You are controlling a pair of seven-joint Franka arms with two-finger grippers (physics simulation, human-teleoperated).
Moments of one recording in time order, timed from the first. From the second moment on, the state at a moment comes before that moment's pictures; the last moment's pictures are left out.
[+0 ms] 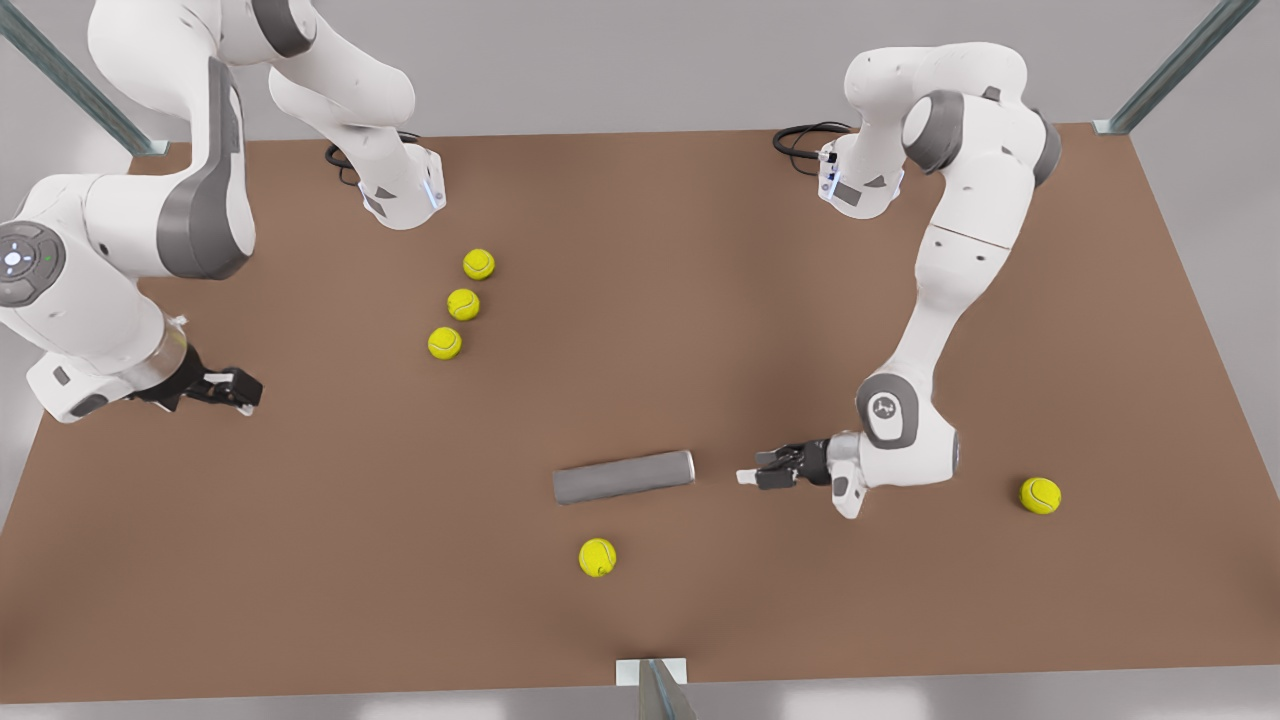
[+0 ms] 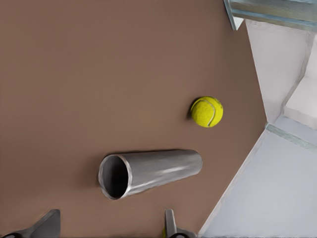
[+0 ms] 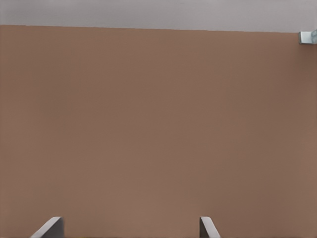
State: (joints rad) left arm -0.02 0.82 -0.30 -1.51 -1.03 2.16 -0.03; right arm -0.18 0.27 0.23 -1.29 -0.19 1.59 0.10
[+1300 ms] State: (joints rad) left arm -0.13 1.02 -0.32 -1.38 -1.37 2.26 0.54; right arm -0.21 0.32 0.24 -1.29 -0.13 1.66 0.11
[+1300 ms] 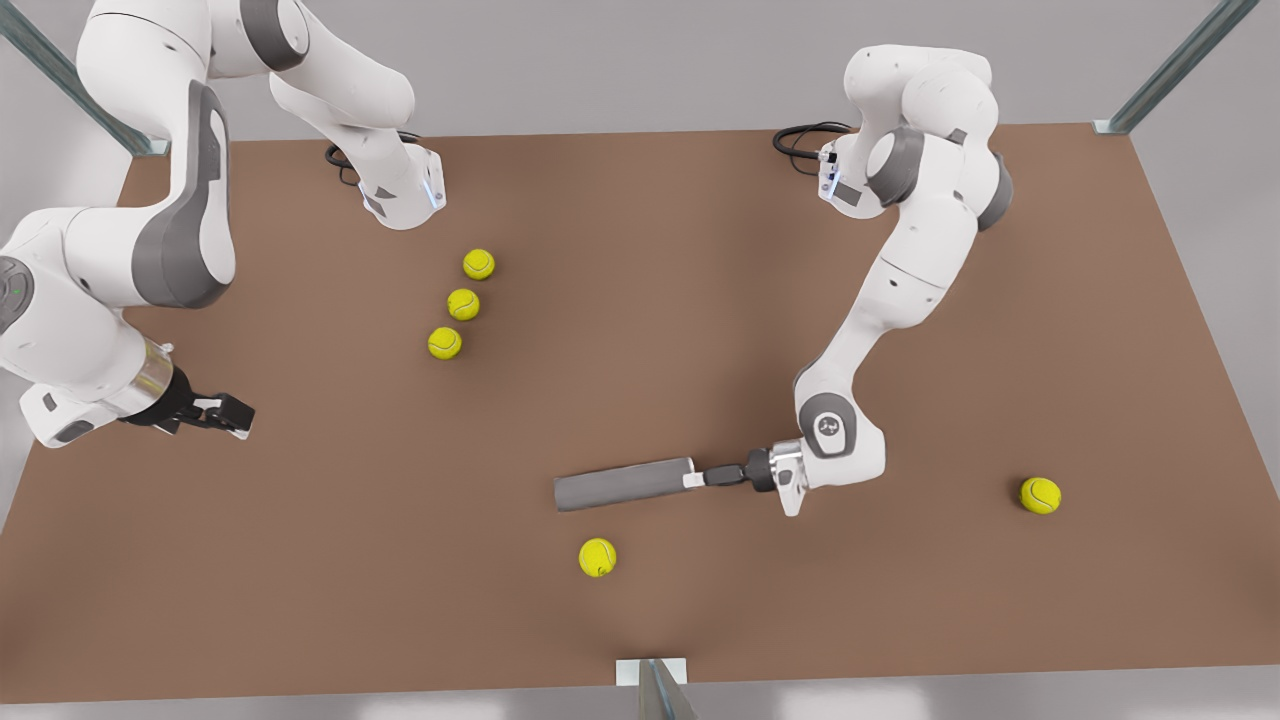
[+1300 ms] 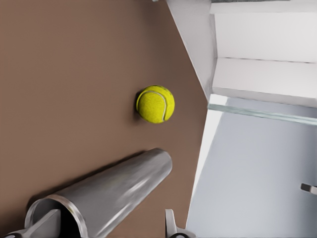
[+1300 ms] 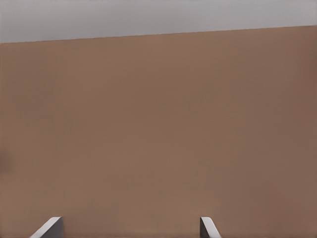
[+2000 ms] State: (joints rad) left arm -0.17 1.03 -0.32 -1.38 -1.40 2.25 0.54; right arm -0.21 0.33 0.24 -1.29 -0.13 1.67 0.10
